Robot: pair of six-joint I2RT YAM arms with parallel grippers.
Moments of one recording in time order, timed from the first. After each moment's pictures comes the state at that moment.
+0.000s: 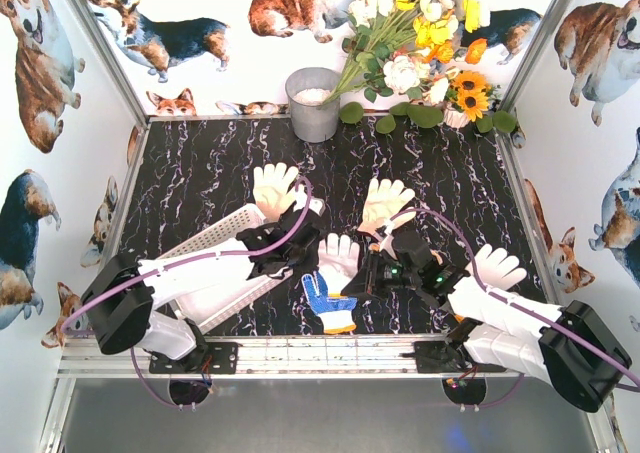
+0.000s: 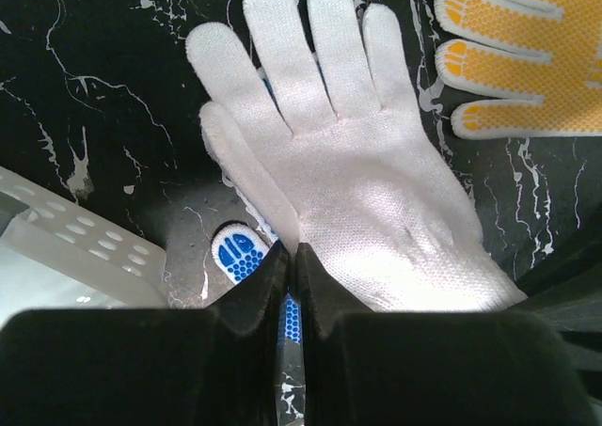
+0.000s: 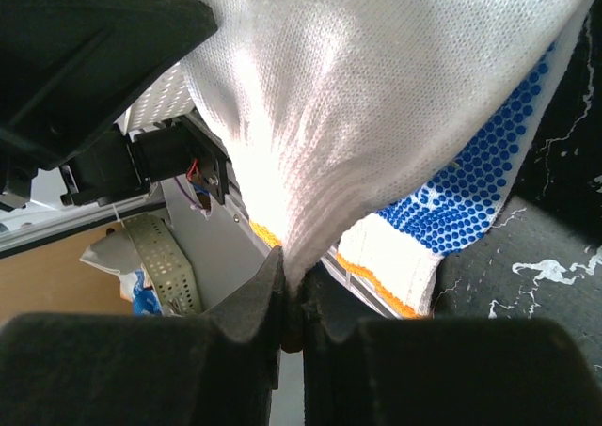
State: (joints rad) left arm -0.94 1.43 0.91 -0.36 -0.17 -0.65; right arm 0.69 1.03 0.35 0.05 -0.49 1.03
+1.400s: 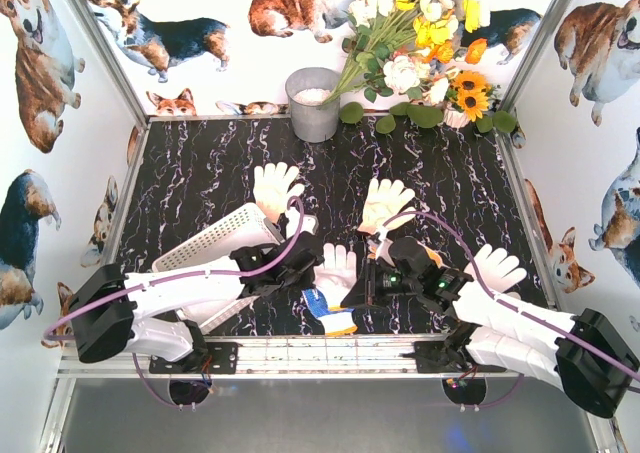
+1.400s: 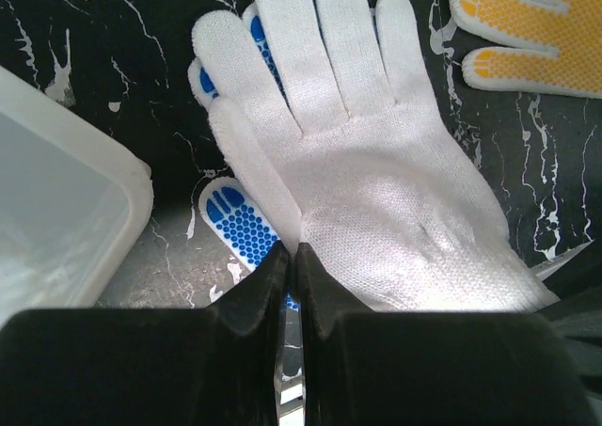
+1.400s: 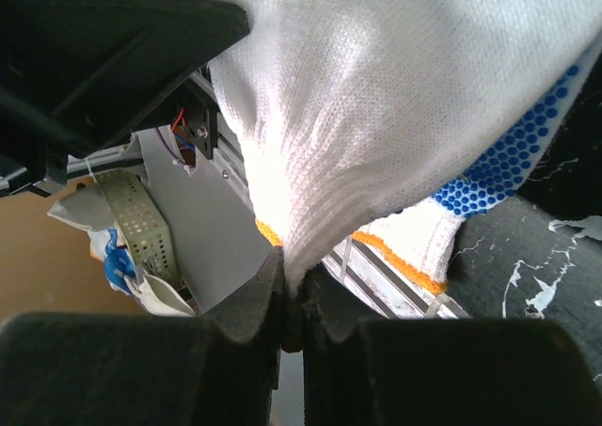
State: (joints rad) left arm -1.06 1.32 0.80 -0.39 -0.27 -0.80; right arm 0.77 0.95 0.36 -0.06 -0.49 0.99
